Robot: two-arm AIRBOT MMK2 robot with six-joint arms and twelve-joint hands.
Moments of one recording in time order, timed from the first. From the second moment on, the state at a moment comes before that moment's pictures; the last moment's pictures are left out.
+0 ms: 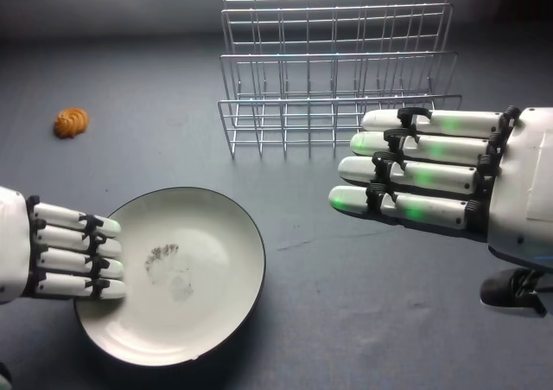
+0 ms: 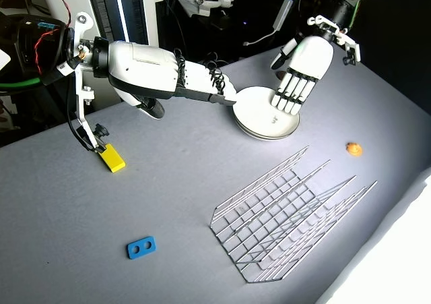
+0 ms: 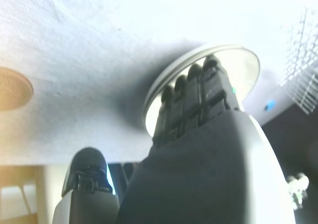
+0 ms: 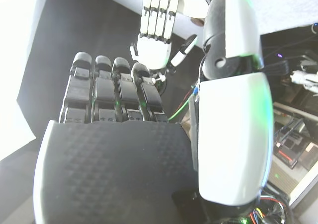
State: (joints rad) left arm 0.94 -0.76 1.22 1.48 -0.77 0.16; right arm -0.64 -0.68 0.66 -0.34 0.68 -1.06
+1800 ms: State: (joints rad) left arm 0.96 -0.81 1.02 1.26 -0.66 0.14; right arm -0.47 -1.07 0.91 -0.34 0.50 -1.24
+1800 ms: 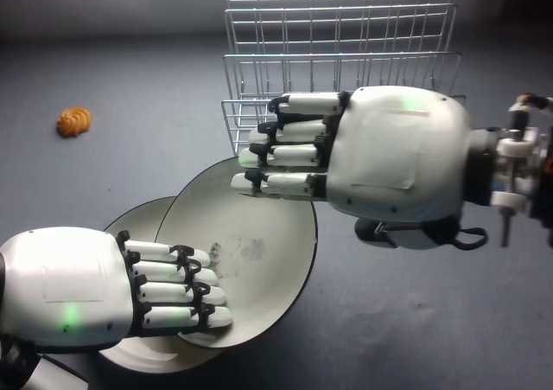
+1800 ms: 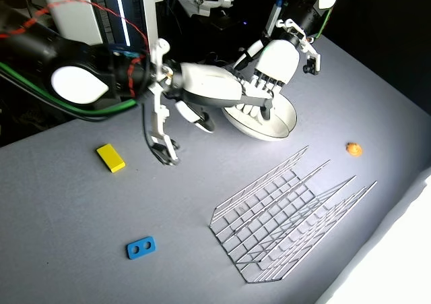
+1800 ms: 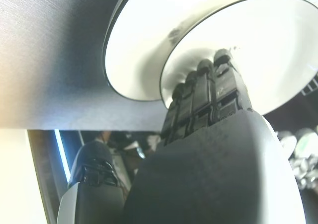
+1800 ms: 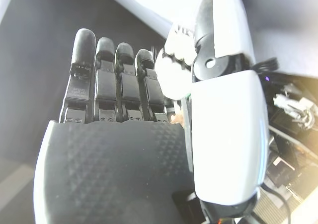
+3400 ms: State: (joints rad) left arm 0.88 -0.77 1.08 1.17 -0.66 0.13; right arm -0.45 -1.33 1.08 -0.34 0.48 -1.32
